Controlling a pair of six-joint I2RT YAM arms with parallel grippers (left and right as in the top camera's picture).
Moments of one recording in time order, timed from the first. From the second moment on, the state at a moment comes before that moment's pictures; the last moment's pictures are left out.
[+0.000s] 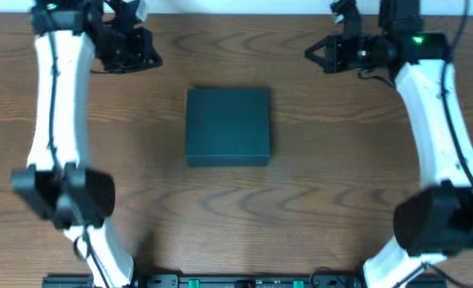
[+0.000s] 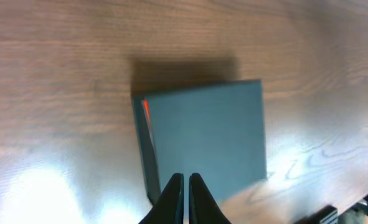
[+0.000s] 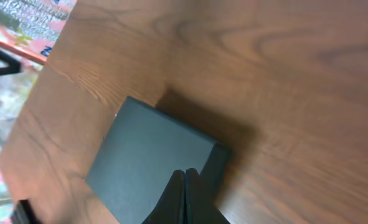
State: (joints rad) left arm 0.03 1.99 2.21 -1.45 0.53 0.00; right arm 0.03 1.83 1.81 -0.90 -0.71 -0.05
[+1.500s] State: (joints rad) left arm -0.07 0.61 0.81 -1.23 0.51 -0.15; right arm 0.22 0.23 0.63 -1.08 -0.50 0.35
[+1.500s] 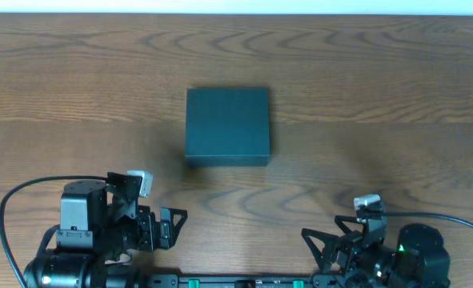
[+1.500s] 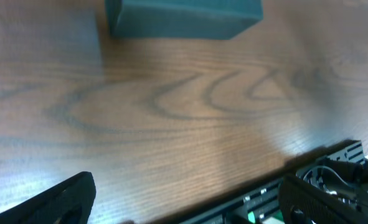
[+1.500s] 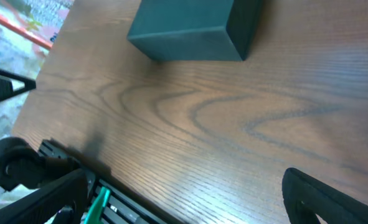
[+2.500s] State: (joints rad) left arm -0.07 0.29 0.40 -0.54 0.14 0.09; right arm 0.22 0.23 0.63 -1.10 -0.49 0.36
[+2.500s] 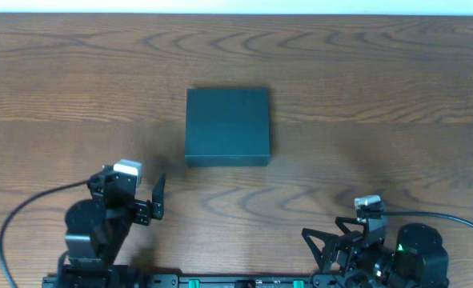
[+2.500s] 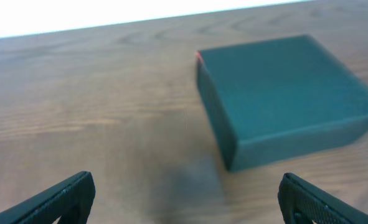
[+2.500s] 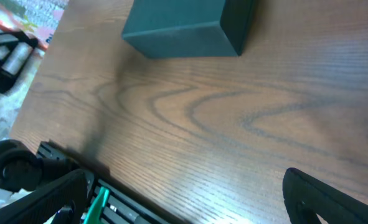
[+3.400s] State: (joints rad) left arm -0.07 0.01 0.13 -0.44 0.10 0.10; right arm 0.22 0.23 0.63 -1.10 -0.49 0.36
